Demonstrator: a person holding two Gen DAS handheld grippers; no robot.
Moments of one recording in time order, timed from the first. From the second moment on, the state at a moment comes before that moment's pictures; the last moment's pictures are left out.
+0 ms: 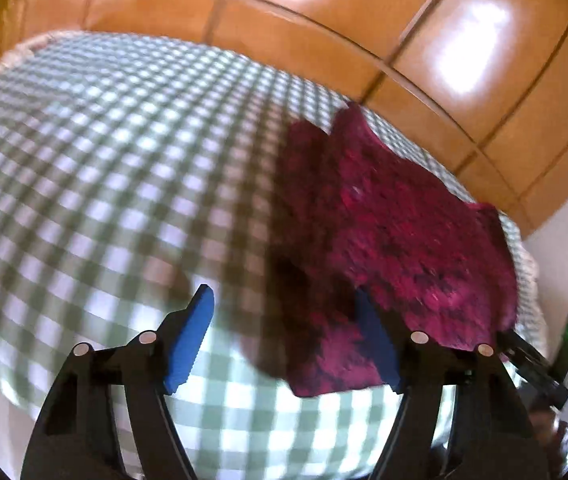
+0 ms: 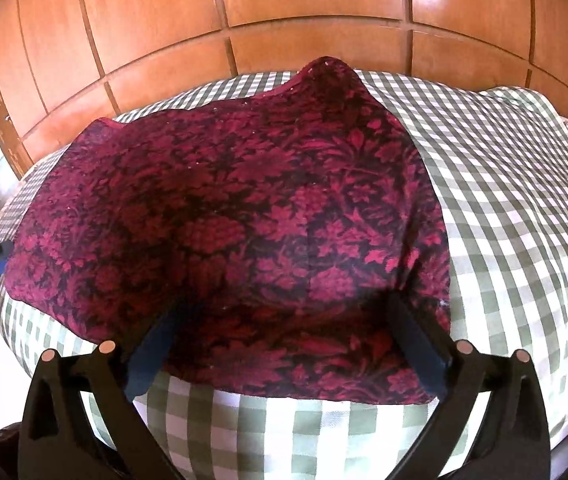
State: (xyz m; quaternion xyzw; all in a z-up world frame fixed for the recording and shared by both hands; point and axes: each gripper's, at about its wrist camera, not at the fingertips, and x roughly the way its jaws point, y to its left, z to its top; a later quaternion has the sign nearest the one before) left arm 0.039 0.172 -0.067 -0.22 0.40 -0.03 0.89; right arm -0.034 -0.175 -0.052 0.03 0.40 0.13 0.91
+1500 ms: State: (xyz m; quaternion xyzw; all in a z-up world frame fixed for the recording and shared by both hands) left arm 0.098 0.147 -0.009 -0.13 0.33 0.05 0.93; right arm -0.029 -0.234 -0.020 0.15 0.36 0.13 0.91
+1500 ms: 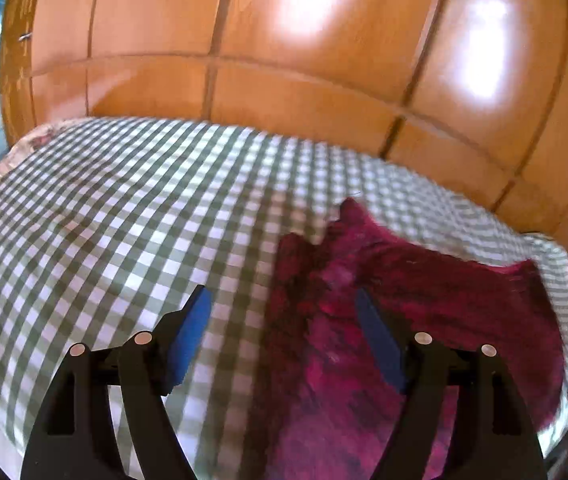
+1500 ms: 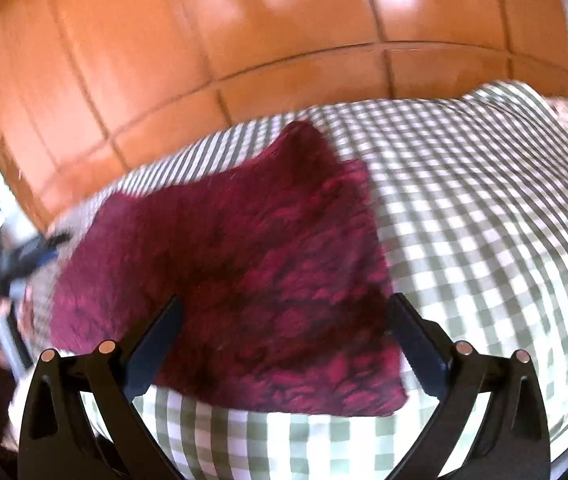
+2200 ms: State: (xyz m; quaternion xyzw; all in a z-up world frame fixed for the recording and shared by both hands) left arm 0.079 0.066 -0.052 -0.02 0.38 -0.04 0.92; right arm -0.011 -0.240 -0.078 0.17 0.45 0.18 0.86
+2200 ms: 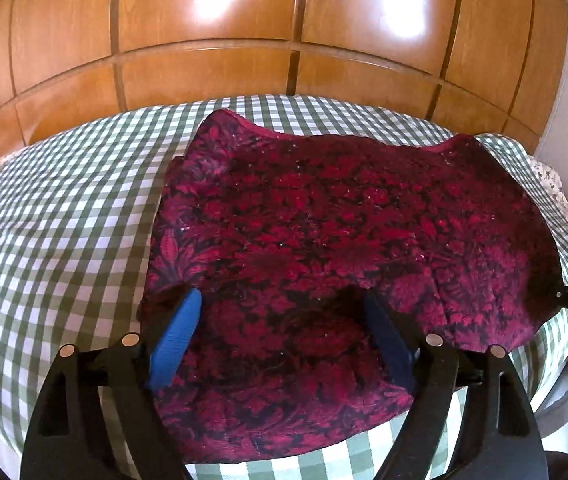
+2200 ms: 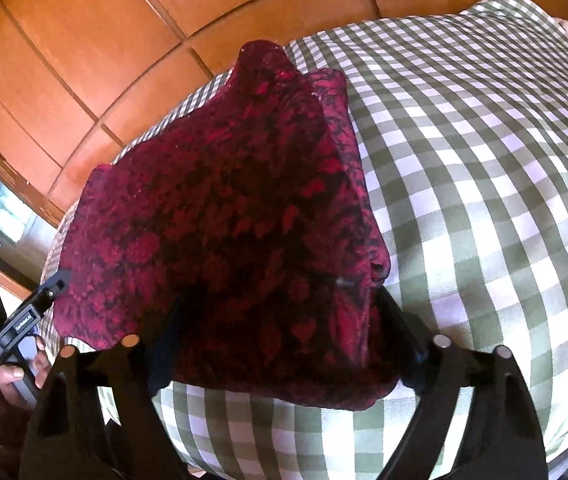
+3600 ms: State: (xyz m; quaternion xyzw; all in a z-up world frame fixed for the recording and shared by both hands) left arm 0.076 0.066 -0.054 -0.04 0.38 -0.04 0.92; right arm -0.018 -0.209 -0.035 0.21 0.44 0.24 0.84
